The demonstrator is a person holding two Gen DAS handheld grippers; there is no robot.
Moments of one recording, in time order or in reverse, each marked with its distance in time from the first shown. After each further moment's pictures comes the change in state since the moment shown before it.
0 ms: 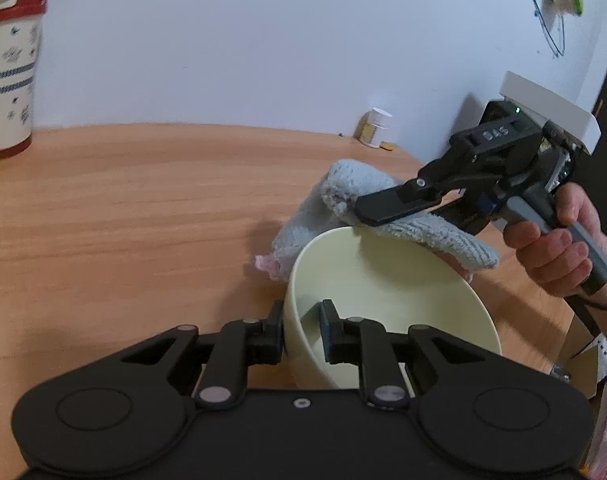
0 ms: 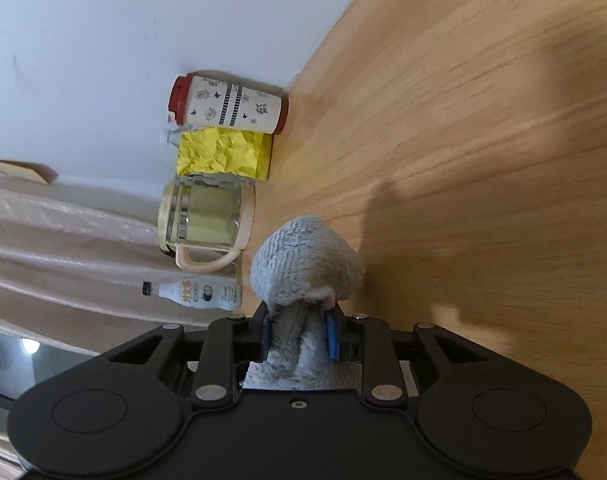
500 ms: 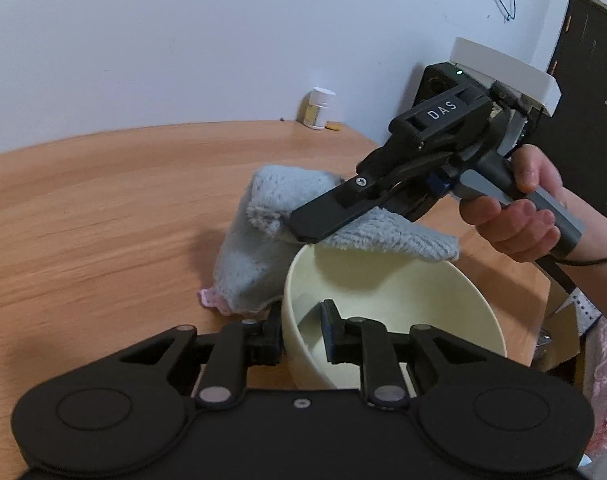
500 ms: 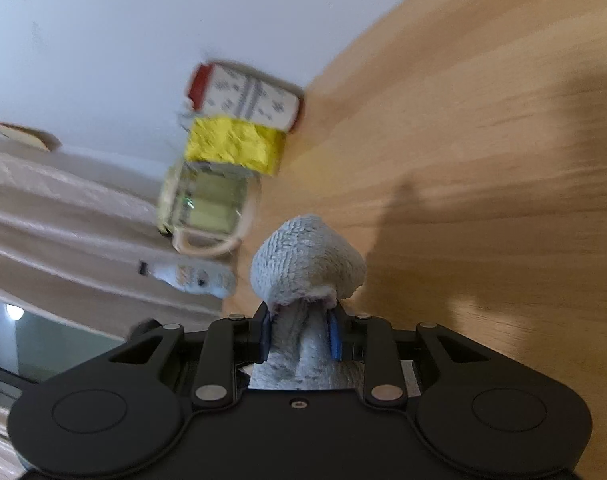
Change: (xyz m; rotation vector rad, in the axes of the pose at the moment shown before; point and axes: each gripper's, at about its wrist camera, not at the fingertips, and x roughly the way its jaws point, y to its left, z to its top) left arm 0.021 -0.014 0.015 0.118 0.053 -0.135; right arm -0.003 -0.005 0.008 -0.020 0.060 -0.036
